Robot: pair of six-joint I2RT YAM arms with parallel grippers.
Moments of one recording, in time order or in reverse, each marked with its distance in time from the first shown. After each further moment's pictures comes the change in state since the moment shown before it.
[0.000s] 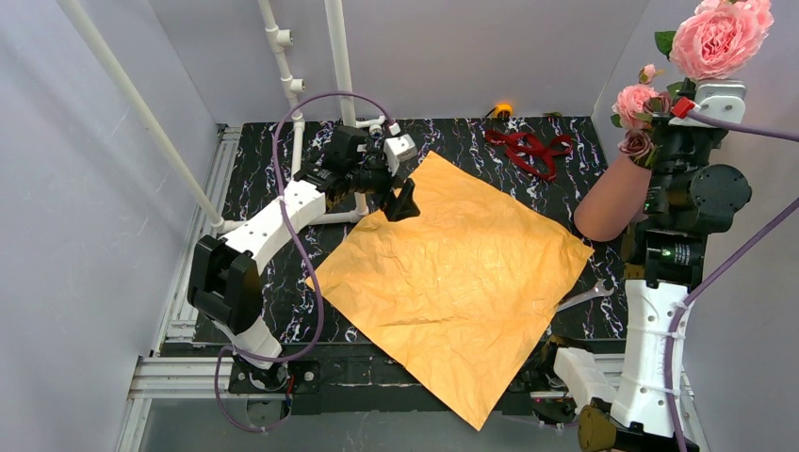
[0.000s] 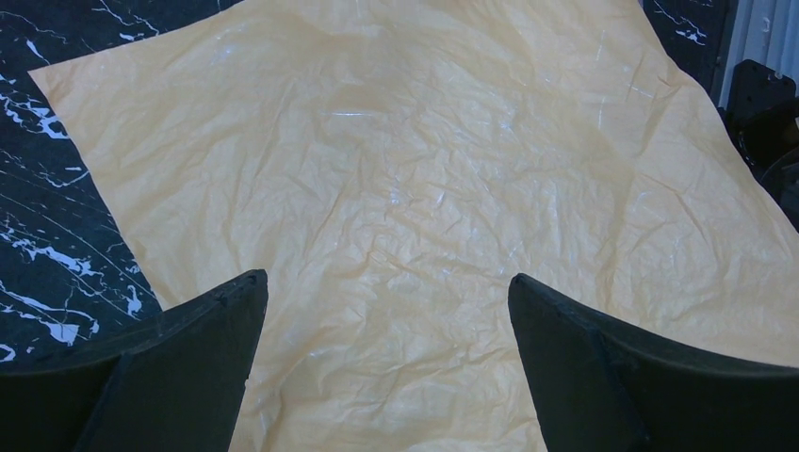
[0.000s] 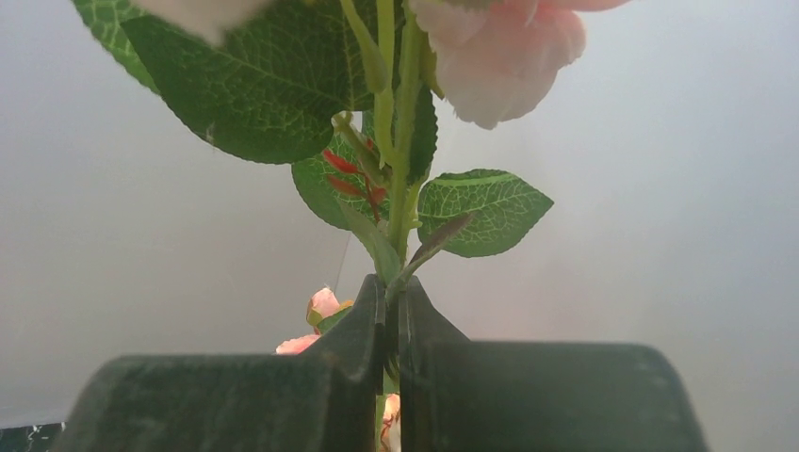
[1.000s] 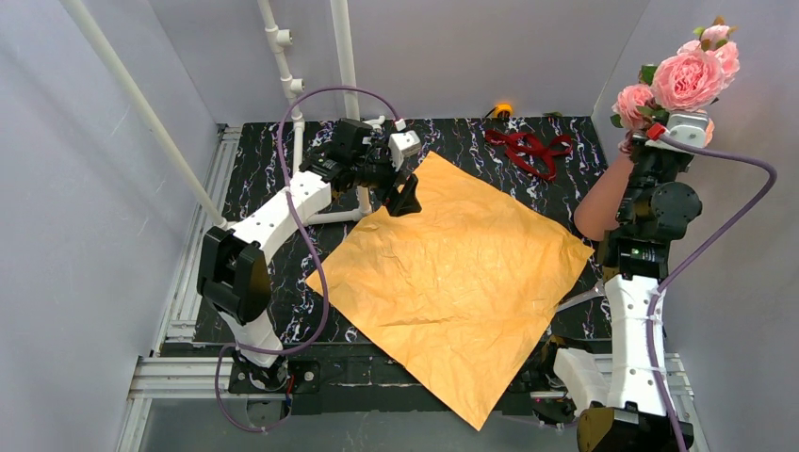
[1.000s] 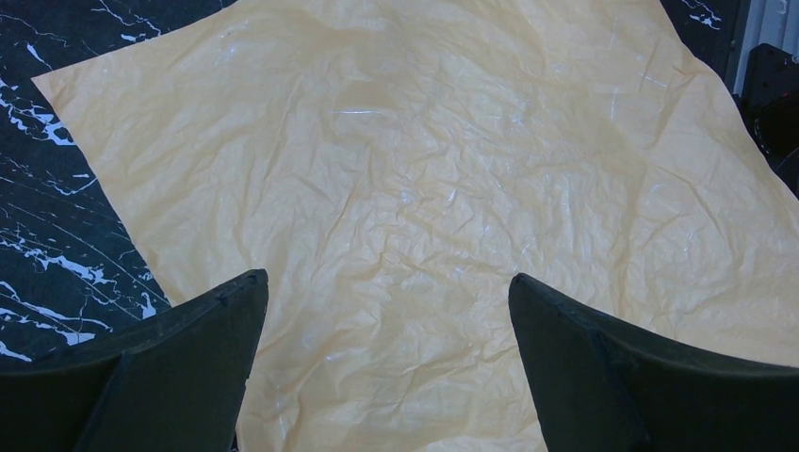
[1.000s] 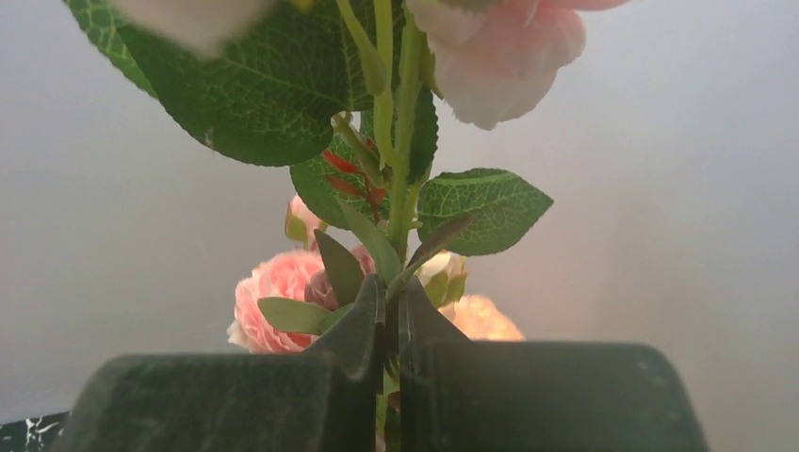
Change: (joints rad) left arm 0.000 0.080 0.114 -0.077 0.004 0.046; right arm 0.000 -0.034 -0.335 0.312 0.112 0.016
